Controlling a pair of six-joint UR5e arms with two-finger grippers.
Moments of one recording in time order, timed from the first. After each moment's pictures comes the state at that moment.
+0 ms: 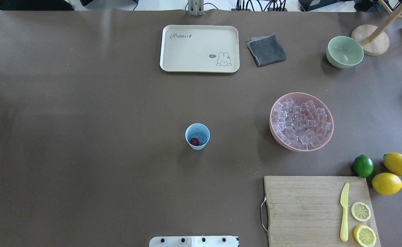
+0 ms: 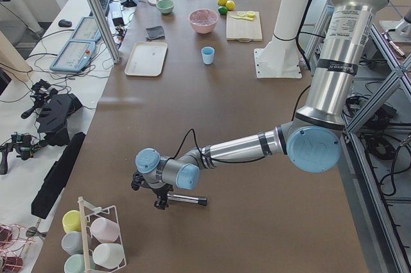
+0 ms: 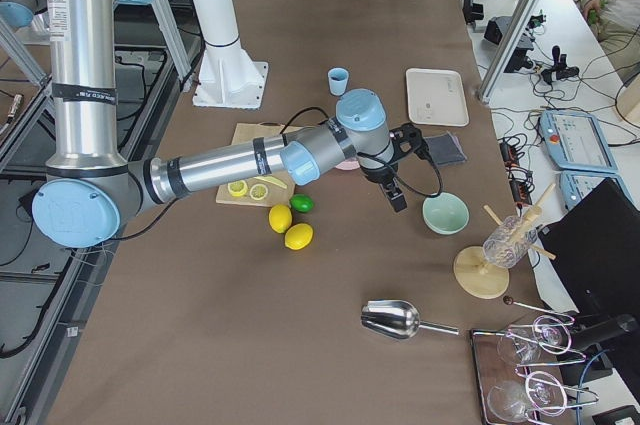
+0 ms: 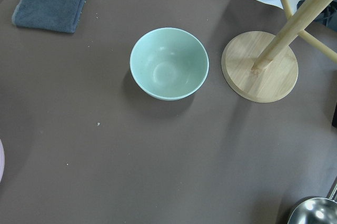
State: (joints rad) left arm -1.32 -1.78 -1.02 -2.04 -2.27 -0.11; right arm 1.45 -1.60 1.85 -1.24 2.30 0.07
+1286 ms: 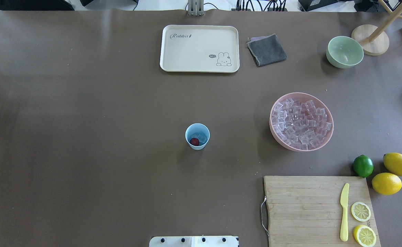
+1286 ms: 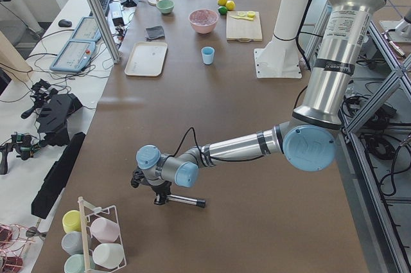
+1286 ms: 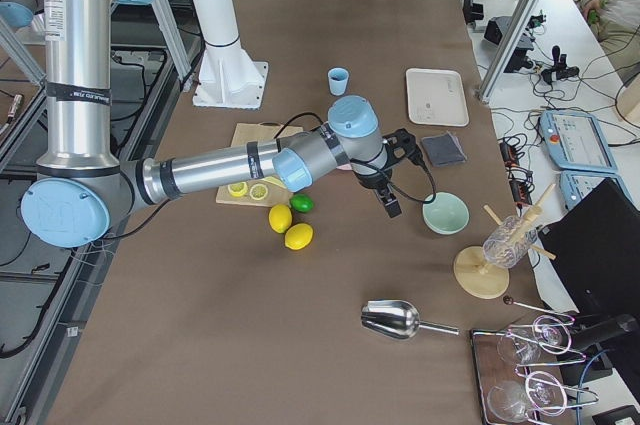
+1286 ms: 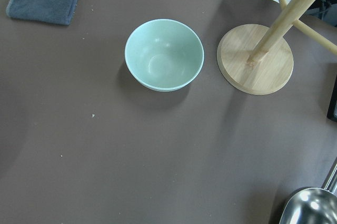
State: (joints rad) left arm -1.30 -1.79 -1.02 -2.07 -2.25 -0.14; right arm 1.45 -1.63 1.86 -1.21 2.29 0.07
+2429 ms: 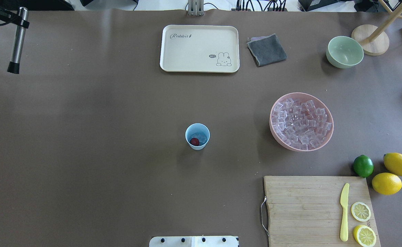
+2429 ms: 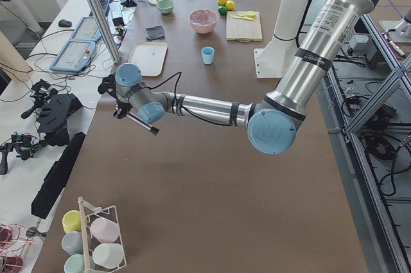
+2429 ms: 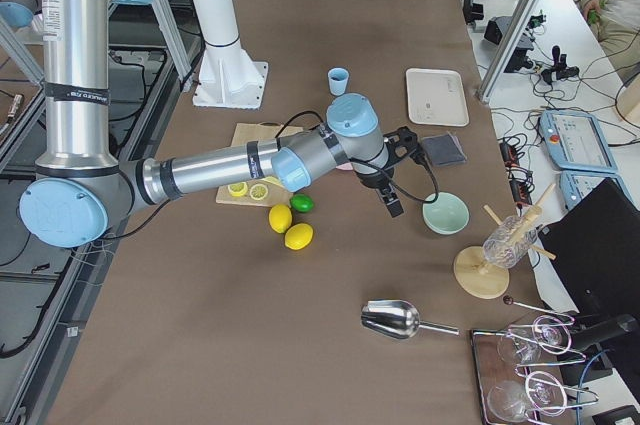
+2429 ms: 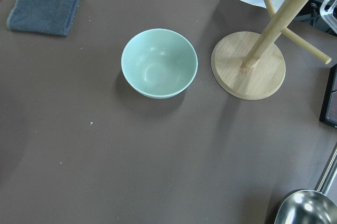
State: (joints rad) left arm -1.27 -2.05 -1.24 -2.38 -2.30 -0.42; right arm 1.48 -1.62 1.86 -1.21 2.30 0.07
